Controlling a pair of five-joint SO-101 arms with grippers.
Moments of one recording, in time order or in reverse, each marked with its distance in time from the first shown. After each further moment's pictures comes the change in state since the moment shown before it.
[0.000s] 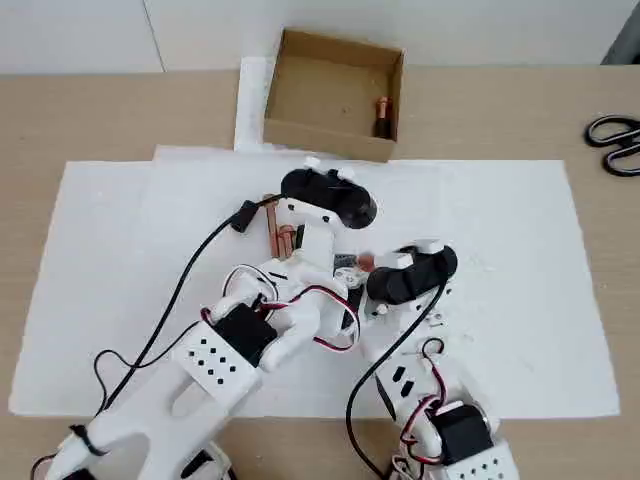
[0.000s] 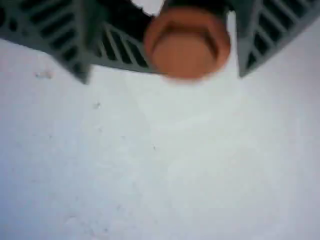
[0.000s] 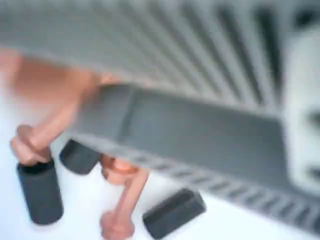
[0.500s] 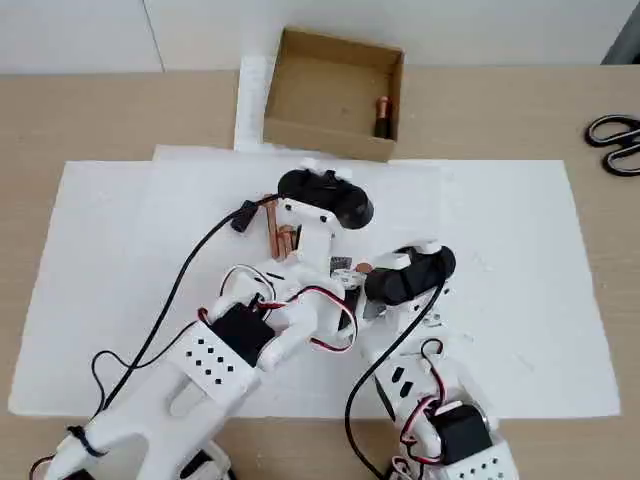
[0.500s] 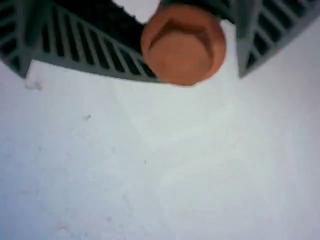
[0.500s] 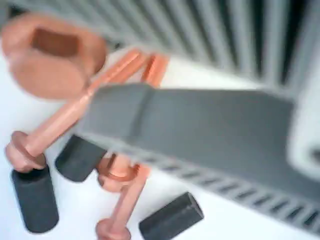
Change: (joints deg) left arm -0.1 -0.1 -0.1 1.8 0.0; right arm 0.0 0.0 0.1 0.0 0.0
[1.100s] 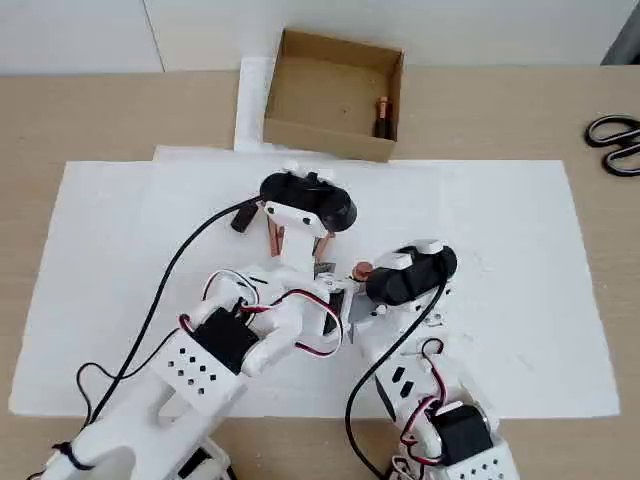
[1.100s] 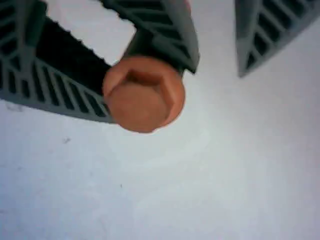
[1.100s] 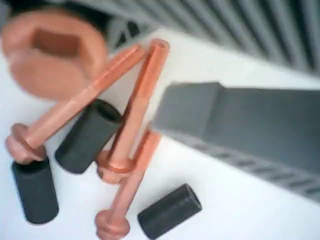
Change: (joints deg) left arm -2.4 -5.5 0.2 6.9 -0.2; right arm 0.0 0.0 -0.1 0.0 0.0
